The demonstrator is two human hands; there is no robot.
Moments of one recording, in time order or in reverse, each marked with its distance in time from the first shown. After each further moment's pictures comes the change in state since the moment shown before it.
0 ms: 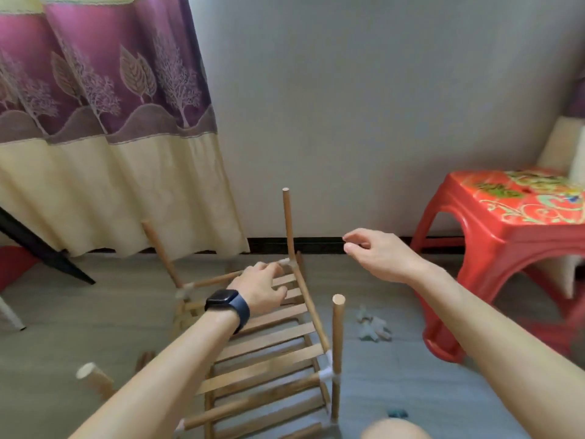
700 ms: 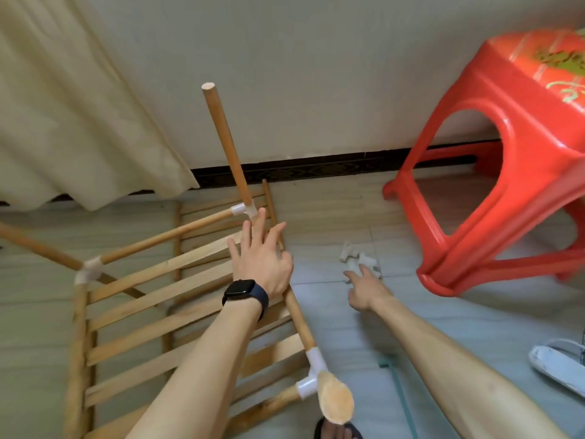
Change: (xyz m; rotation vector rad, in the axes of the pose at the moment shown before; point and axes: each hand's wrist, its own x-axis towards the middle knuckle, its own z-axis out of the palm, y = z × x) left_hand 0.145 0.009 0.167 0.029 0.070 -0.070; right_hand 0.086 0.253 0.257 -0.212 -0.478 0.494
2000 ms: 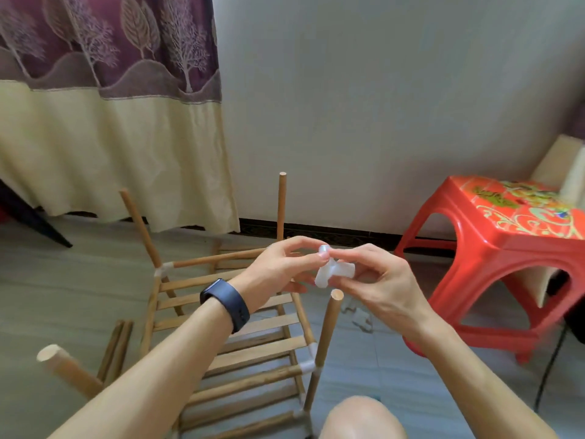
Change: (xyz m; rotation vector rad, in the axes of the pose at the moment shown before) left_hand -0.184 0.018 -0.200 -1.141 -0.264 0.183; right_hand -0.332 -0.099 -0.130 0.629 0.656 -0.936
